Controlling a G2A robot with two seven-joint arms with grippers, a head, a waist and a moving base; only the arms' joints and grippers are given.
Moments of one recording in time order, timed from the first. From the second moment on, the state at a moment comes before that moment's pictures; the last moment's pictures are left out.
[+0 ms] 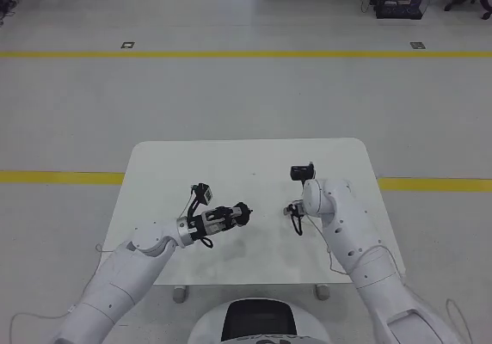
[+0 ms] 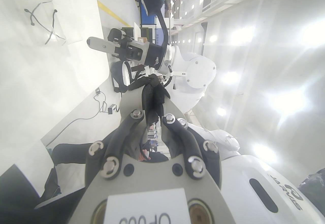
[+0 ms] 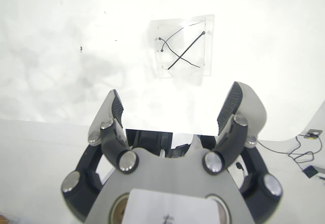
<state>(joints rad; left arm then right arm) 1.30 -1.12 -0.98 -1.26 -0.60 -0.32 -0.90 -1.17 -1.49 1.19 -1.34 -1.36 0.34 1.39</state>
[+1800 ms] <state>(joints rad) 1.30 -1.12 -0.98 -1.26 -0.60 -0.32 -0.90 -1.25 -1.75 1.54 -1.27 -1.57 0.34 1.22</state>
